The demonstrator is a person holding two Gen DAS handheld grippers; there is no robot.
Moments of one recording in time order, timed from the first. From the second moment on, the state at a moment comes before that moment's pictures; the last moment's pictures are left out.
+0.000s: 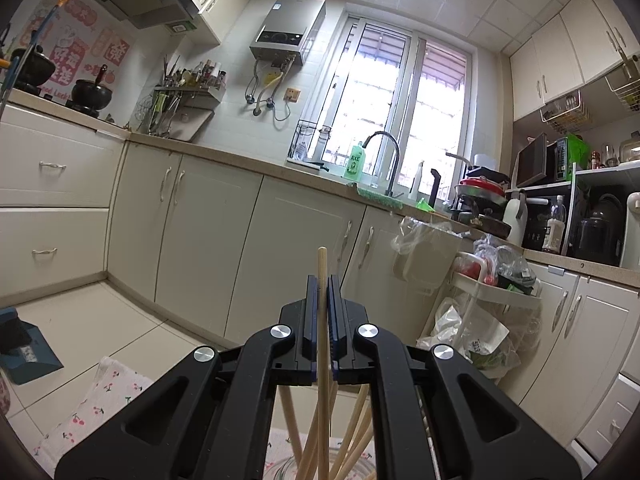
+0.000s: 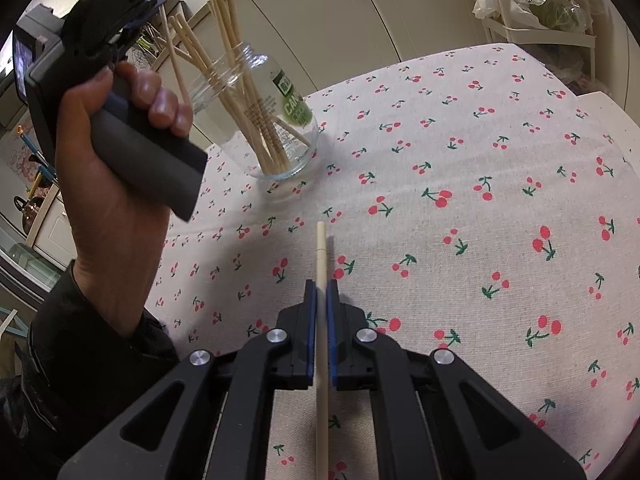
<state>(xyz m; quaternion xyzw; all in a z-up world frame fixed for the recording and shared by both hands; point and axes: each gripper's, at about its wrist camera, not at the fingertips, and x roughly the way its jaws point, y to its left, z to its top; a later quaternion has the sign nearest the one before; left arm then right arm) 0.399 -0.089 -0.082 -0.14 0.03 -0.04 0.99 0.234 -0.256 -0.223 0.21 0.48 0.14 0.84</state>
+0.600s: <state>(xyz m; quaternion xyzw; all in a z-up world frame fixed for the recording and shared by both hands) 0.393 -0.057 -0.057 -0.20 0.02 -0.05 0.98 0.232 -0.256 -0.221 0.22 0.48 0.14 0.84</state>
